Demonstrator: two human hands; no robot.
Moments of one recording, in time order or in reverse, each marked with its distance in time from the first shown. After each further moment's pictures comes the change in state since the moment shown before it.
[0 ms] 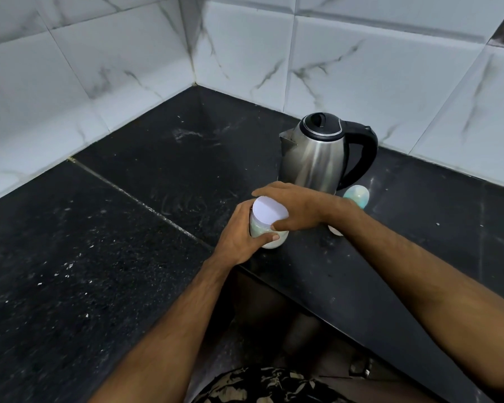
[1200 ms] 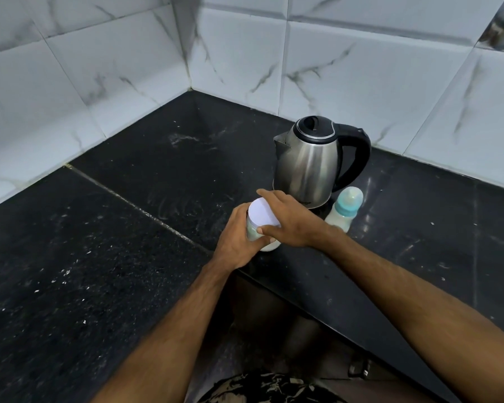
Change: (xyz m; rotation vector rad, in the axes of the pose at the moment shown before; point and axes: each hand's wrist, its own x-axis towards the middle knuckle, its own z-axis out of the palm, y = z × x) left_hand 0.000 0.000 0.006 0.027 0.021 -0.016; right_hand -0.013 -0.014 0.034 0.107 0.237 0.142
